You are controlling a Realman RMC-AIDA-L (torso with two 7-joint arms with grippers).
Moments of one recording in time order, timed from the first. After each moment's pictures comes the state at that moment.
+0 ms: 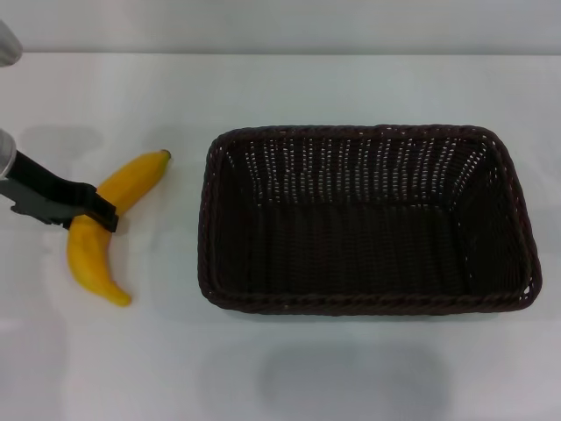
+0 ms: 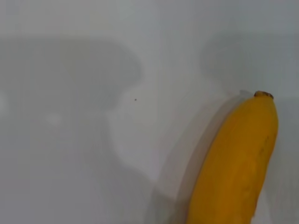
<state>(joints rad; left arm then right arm) -0.82 -1.98 0.80 0.73 -0.30 -1.43 0.47 0.34 2.00 -0.44 -0.57 1.70 1.10 -2.14</state>
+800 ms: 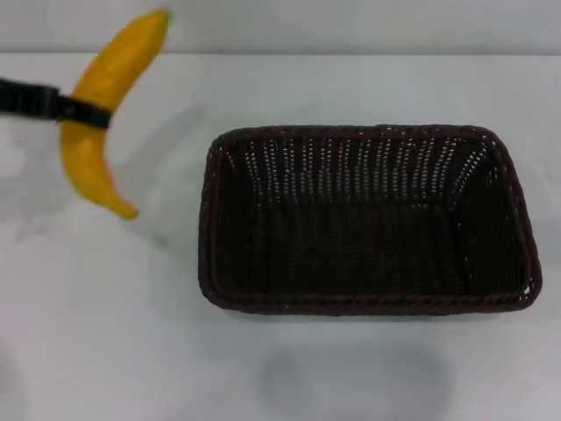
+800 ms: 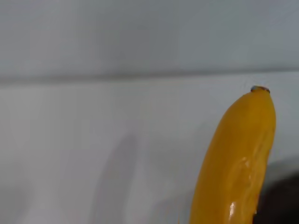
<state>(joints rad) -0.62 -1.97 0.79 1.29 -0.73 -1.69 0.58 0.31 2.00 -0.43 -0.57 1.71 1.14 -2.14</state>
